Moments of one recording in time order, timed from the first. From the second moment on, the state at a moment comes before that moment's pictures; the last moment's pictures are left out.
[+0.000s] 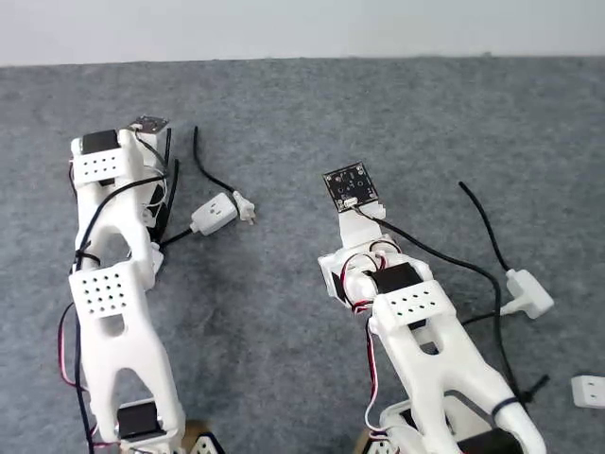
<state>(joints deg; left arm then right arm) -16.1 58.9 -51.4 99.5 -14.8 -20.8 -28.0 55.1 39.1 1.7</state>
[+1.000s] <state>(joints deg) -3.7 -8.2 -54.5 99.0 -9.6 -25.4 -28.1 55.1 37.6 1.7</state>
